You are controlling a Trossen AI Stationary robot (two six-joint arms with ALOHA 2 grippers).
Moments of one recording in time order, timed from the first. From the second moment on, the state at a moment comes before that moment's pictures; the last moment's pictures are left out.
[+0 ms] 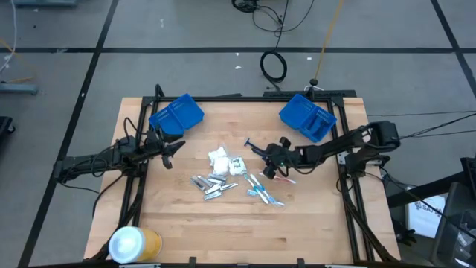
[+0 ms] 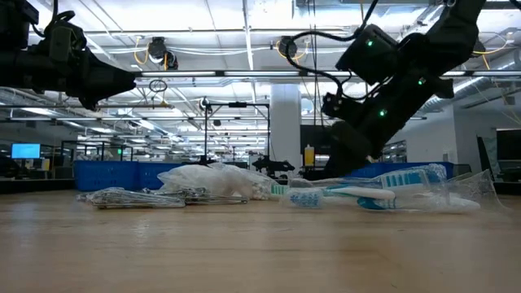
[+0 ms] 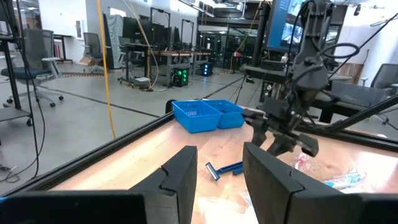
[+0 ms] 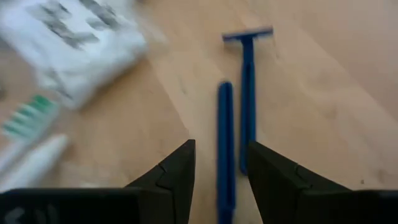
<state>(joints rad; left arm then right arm) 0.15 0.03 0.02 0.07 -0.18 -0.08 -0.01 1.62 0.61 0.20 0.36 0.34</state>
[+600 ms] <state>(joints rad) 0.16 0.03 0.02 0.07 -0.18 -0.08 -0.03 1.63 0.61 0.11 0.19 0.35</state>
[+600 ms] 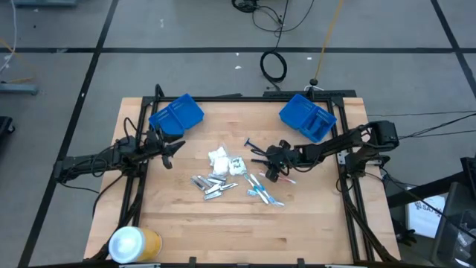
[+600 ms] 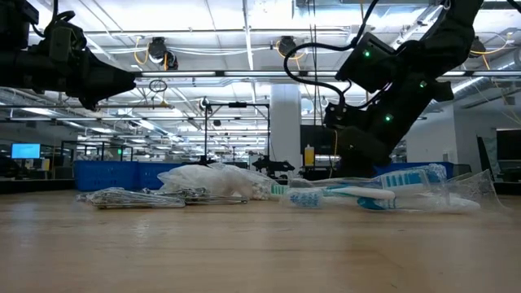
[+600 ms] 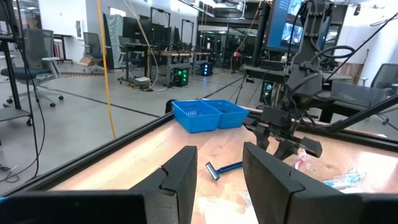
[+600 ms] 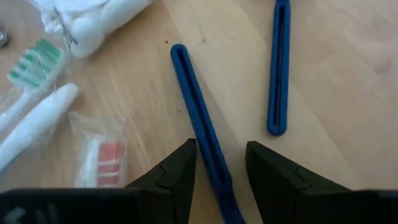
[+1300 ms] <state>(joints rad) 0.16 0.03 0.02 0.07 -0.18 -0.08 -0.03 1.63 0.61 0.13 0.18 0.16</state>
